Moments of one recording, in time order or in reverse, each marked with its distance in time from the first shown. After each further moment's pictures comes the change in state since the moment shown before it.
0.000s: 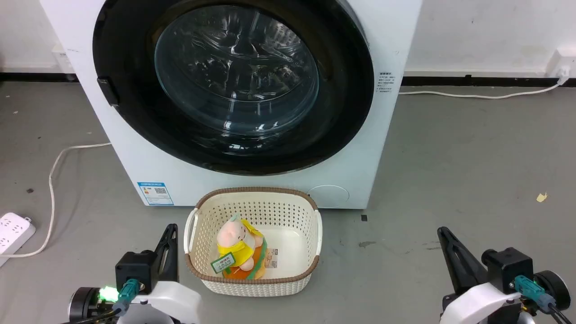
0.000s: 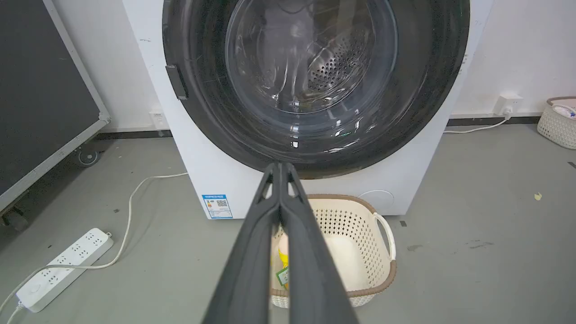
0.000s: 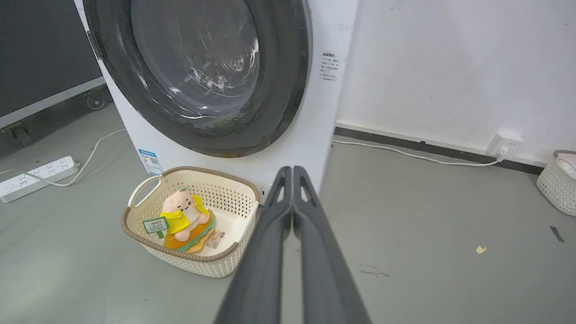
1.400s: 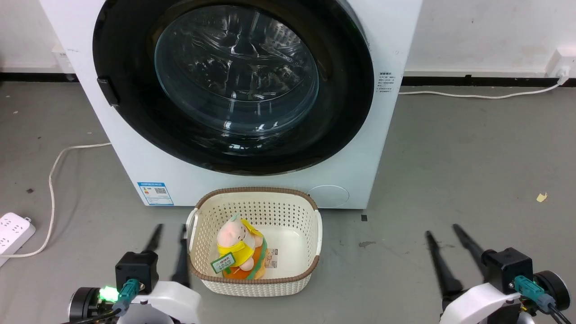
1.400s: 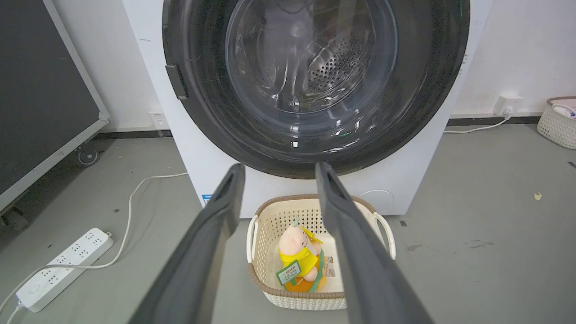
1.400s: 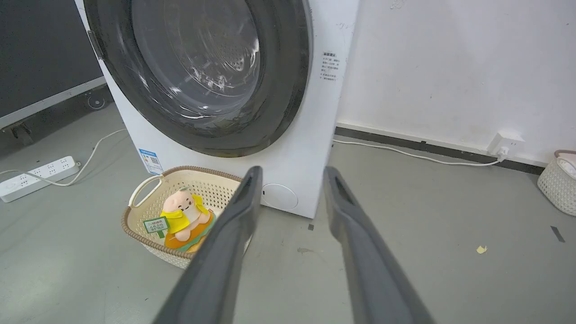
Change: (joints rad) left arm 0.000 0.000 0.000 0.000 0.000 0.000 0.000; right arm 0.000 0.000 0.001 0.000 0.001 0.000 0.000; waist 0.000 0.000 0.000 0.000
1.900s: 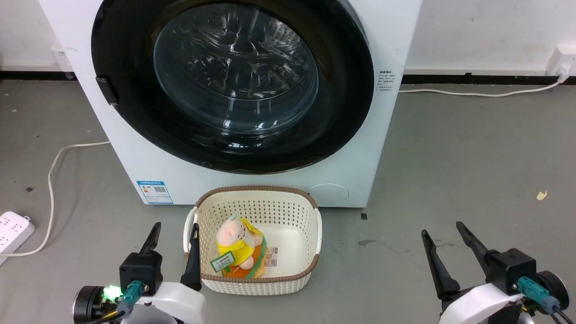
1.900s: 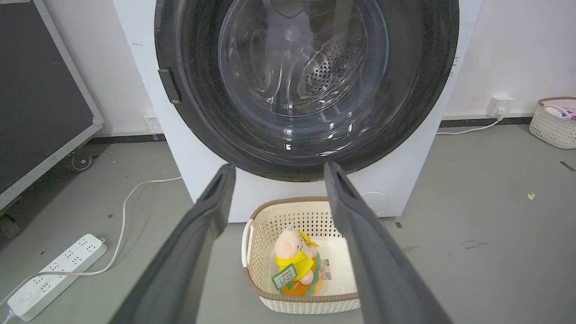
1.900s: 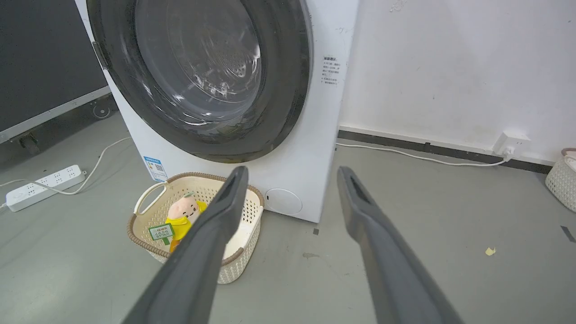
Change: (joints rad) left arm 0.000 0.000 -0.016 0.000 0.000 0.001 -0.020; right arm 0.000 0.000 0.003 0.001 0.025 0.000 -0.020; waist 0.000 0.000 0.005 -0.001
